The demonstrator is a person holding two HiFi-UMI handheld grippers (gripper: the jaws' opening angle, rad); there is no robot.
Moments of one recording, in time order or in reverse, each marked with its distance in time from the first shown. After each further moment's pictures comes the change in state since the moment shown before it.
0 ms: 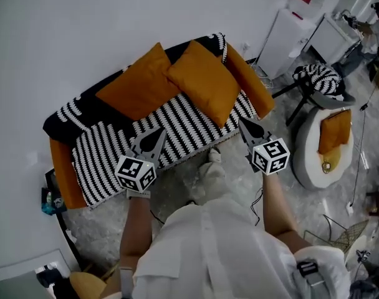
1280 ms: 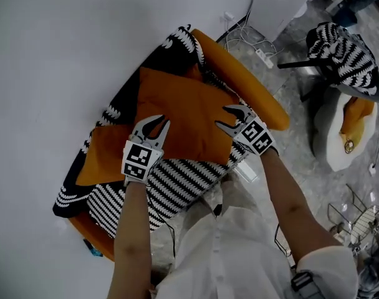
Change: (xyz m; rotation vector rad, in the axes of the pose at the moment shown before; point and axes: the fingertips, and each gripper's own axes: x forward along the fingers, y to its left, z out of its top) left arm 0.519 0.189 -0.064 0.311 0.569 -0.320; right arm 0.349 -0.312 -0.138 0.091 0.395 0.181
